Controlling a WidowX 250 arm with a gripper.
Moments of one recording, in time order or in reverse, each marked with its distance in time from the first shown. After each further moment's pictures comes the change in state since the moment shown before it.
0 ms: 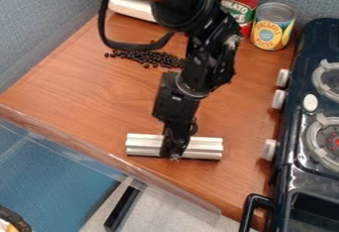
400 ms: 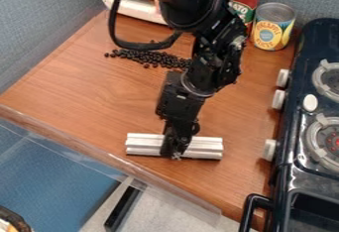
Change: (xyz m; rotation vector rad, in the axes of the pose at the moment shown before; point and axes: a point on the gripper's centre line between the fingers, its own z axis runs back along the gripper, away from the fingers) arm 0.002 -0.012 -0.005 0.001 -0.018 0.015
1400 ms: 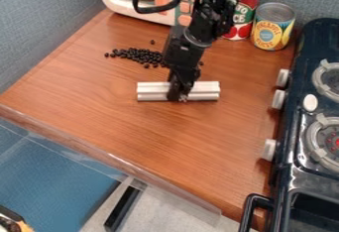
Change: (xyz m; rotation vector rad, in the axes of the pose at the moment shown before) arm 0.011 -0.101 0.001 -0.116 -0.012 0.136
